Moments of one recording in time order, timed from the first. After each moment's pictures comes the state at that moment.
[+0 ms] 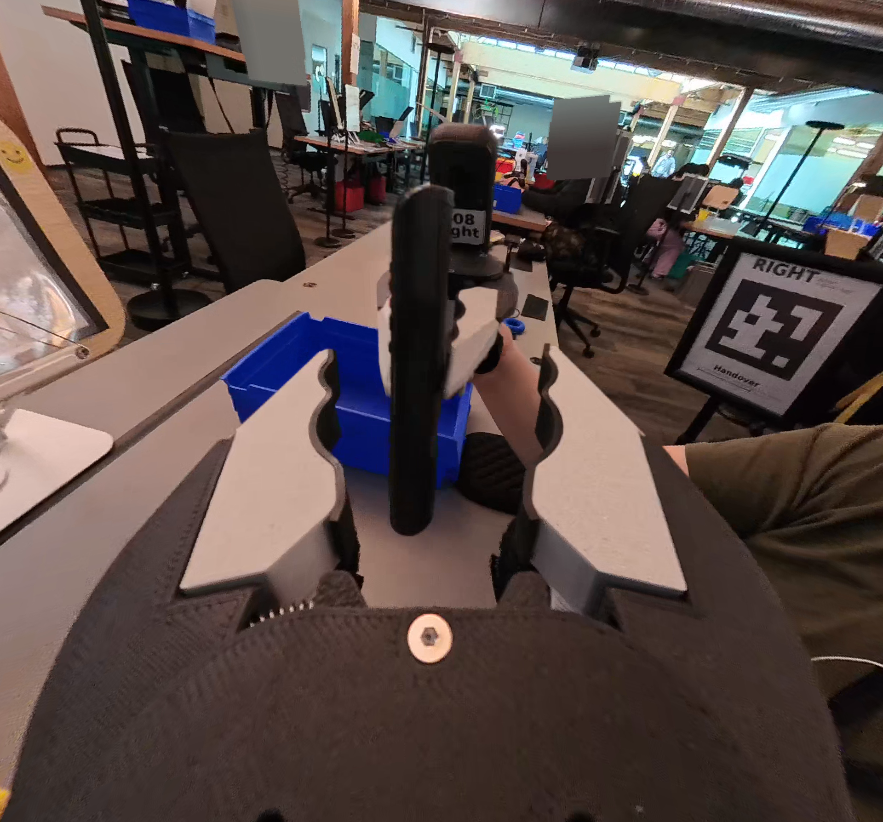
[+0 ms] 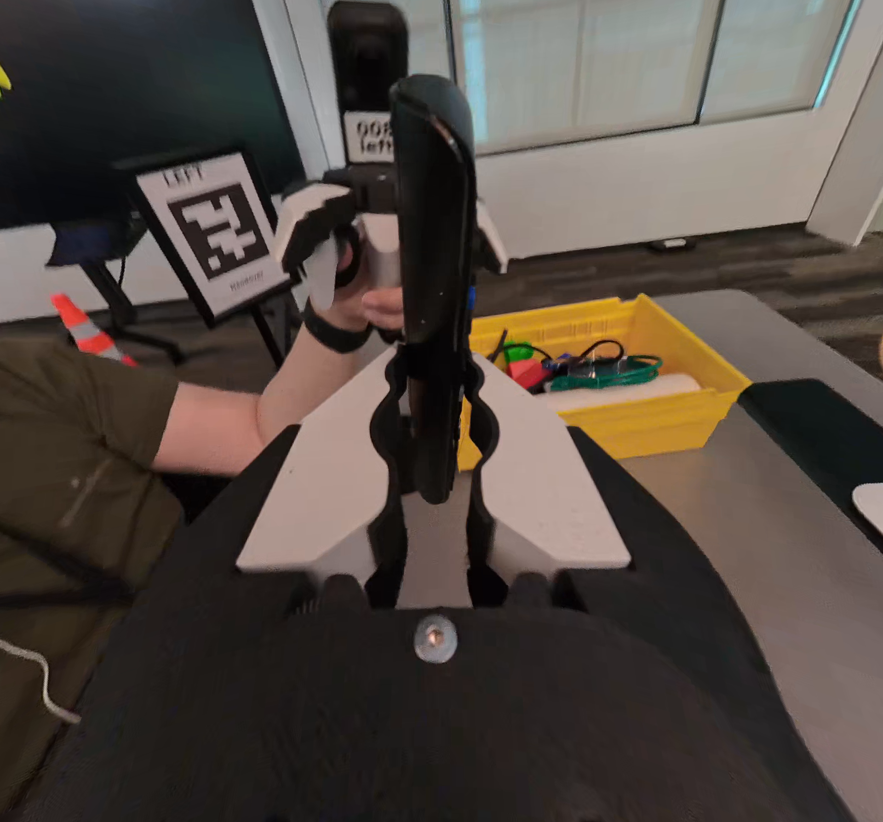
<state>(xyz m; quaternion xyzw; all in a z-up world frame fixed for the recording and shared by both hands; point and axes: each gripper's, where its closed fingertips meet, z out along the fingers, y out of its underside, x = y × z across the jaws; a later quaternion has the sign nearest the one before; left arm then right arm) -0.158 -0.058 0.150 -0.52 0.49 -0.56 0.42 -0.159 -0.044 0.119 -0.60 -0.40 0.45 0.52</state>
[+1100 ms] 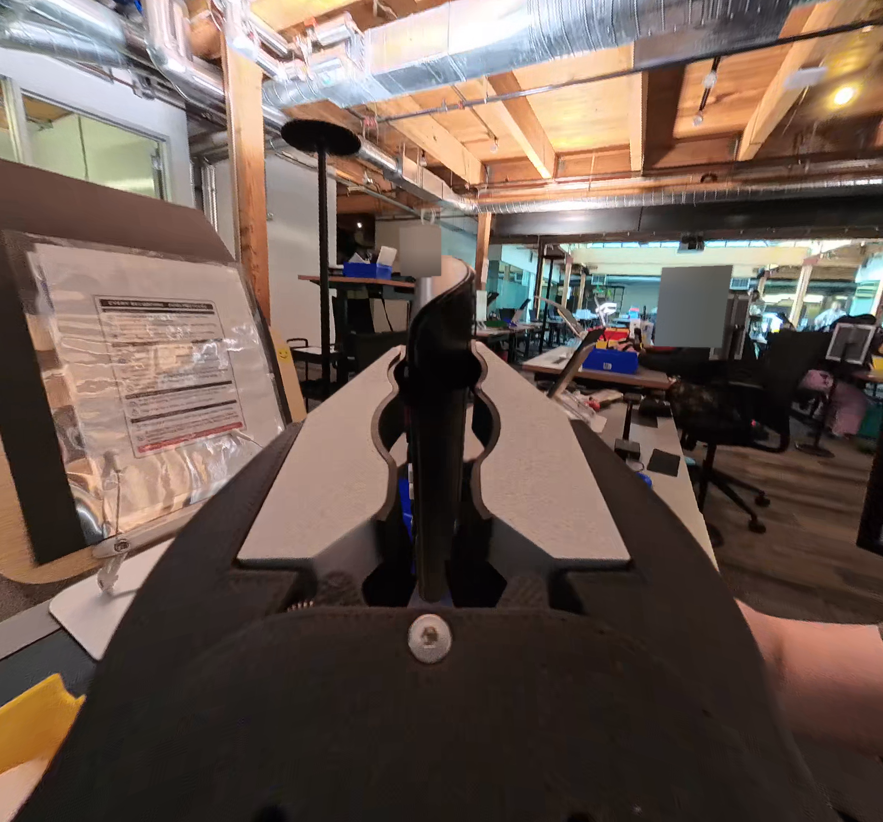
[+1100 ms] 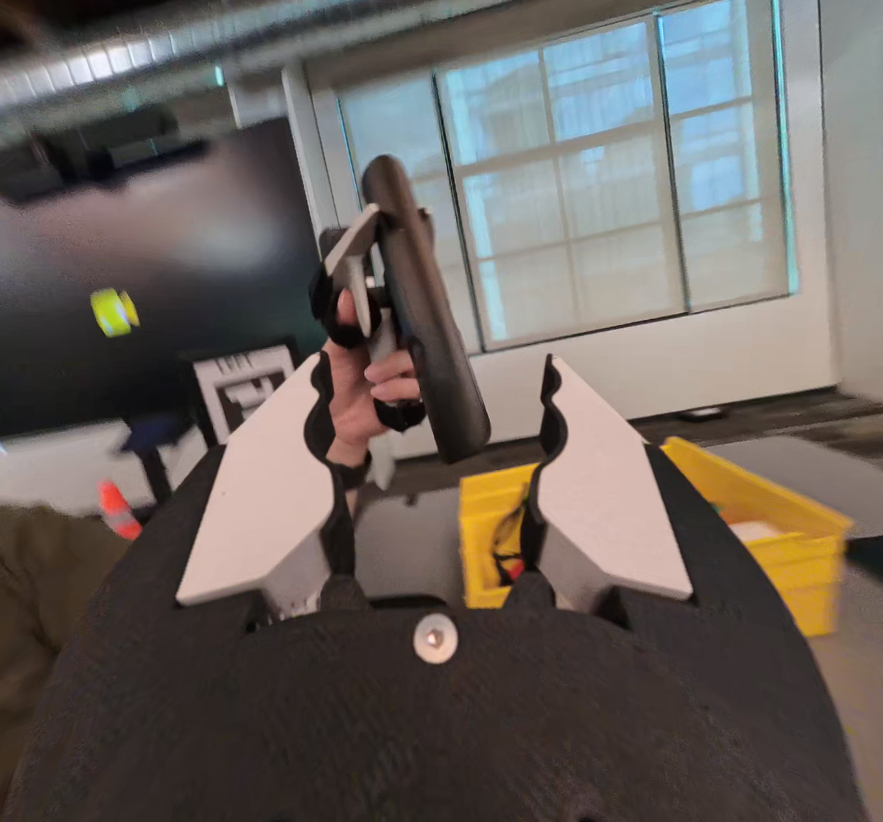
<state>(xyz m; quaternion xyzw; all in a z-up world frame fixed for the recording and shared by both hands) -0.226 -0.013 0.216 -0.45 0.34 -0.53 0.63 -0.182 -0.012 0.139 -0.46 -0.27 0.58 0.62</state>
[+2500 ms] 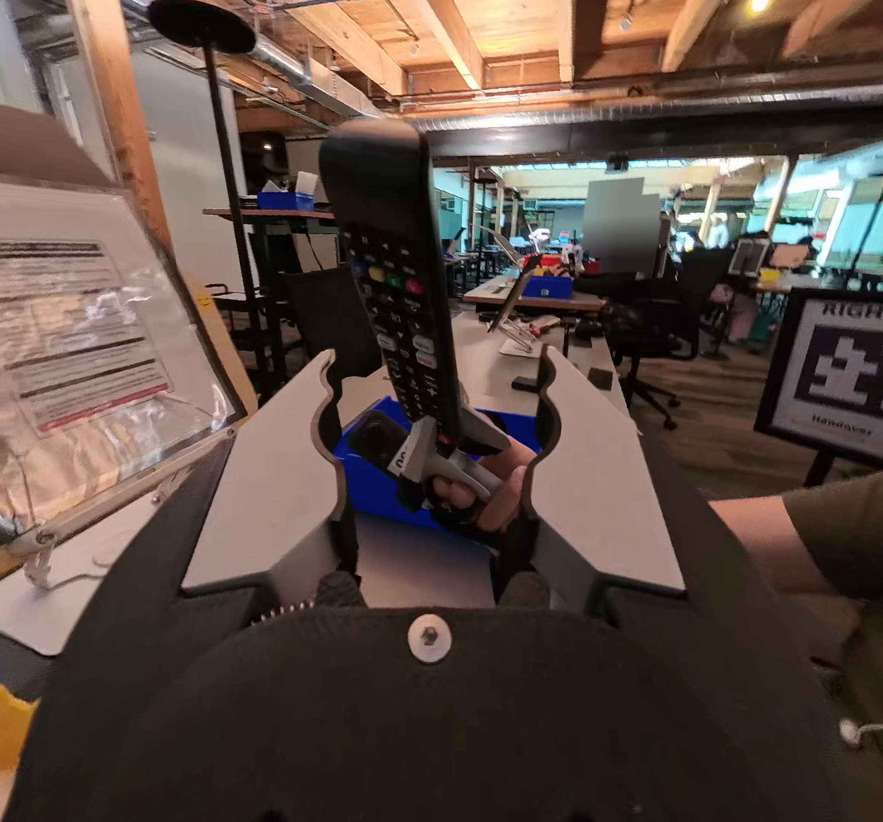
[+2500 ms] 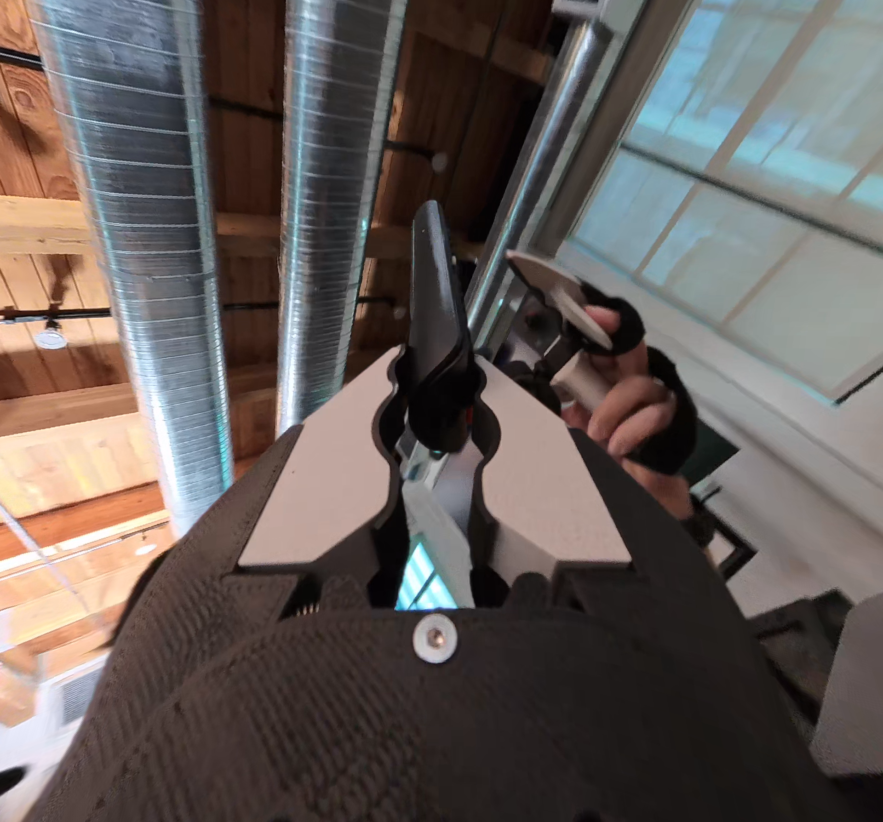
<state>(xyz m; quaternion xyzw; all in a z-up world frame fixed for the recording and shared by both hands) -0.212 -0.023 0.185 -0.46 0.43 -0.55 0.55 -0.181 -0.014 0.142 -0.31 -0.06 0.92 0.26</state>
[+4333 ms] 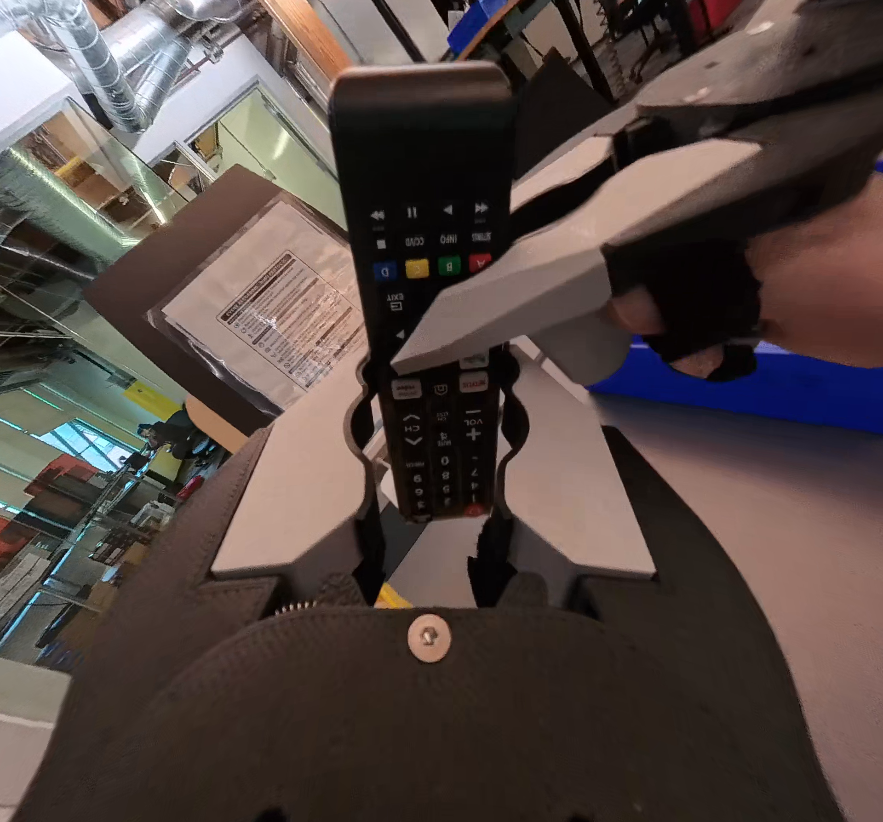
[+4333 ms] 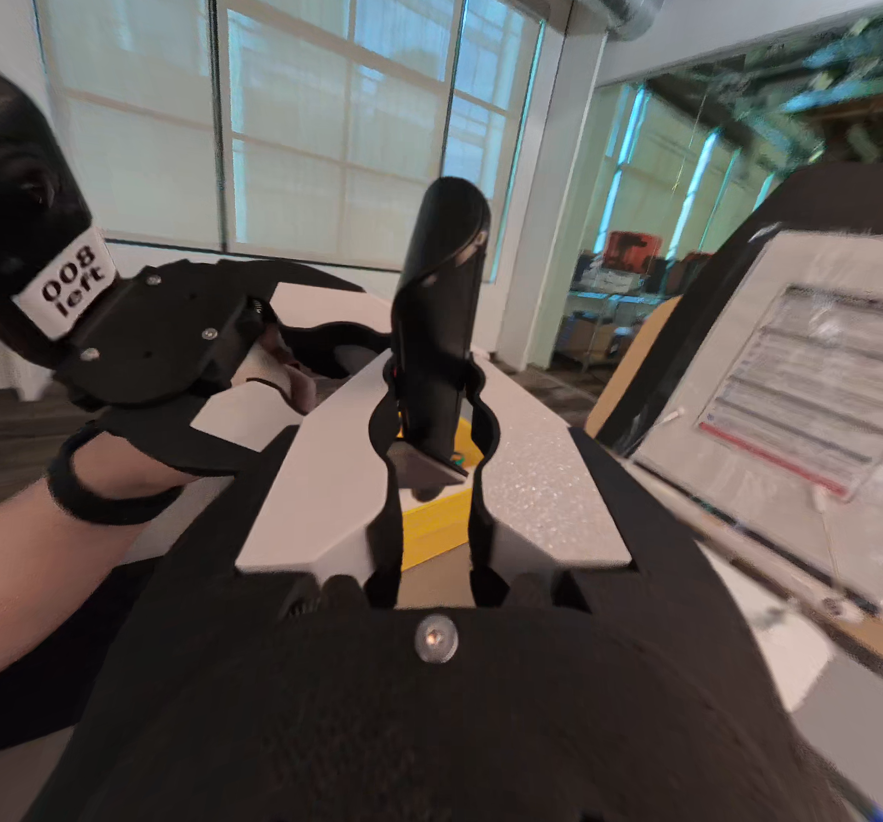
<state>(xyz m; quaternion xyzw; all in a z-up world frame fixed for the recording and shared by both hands) -0.132 -0.008 0.131 -0.48 0.53 -0.09 0.69 -0.165 -0.013 0.158 -0.56 -0.28 0.24 0.74</state>
